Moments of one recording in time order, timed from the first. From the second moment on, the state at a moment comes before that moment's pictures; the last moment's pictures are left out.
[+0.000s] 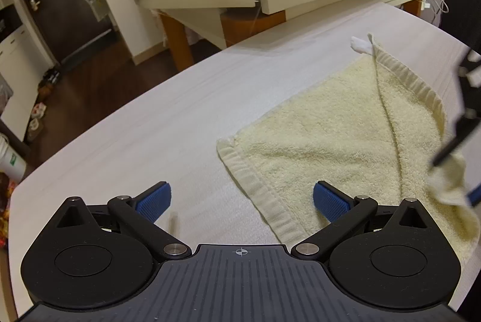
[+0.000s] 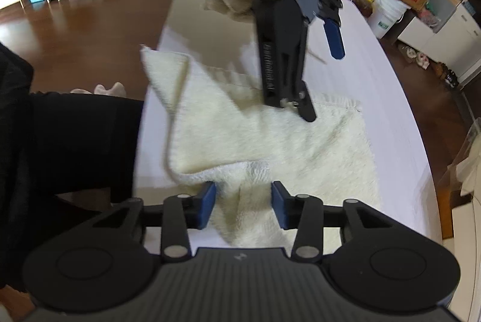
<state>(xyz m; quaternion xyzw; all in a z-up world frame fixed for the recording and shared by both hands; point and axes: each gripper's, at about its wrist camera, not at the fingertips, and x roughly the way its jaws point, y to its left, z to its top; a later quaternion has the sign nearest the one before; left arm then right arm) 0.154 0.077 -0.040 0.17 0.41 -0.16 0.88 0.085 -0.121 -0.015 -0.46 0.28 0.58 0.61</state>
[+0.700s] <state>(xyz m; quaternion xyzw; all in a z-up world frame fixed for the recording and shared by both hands) 0.153 0.074 -0.039 0.18 0.41 -0.15 0.88 0.022 -0.153 -0.032 -0.57 0.18 0.51 0.62</state>
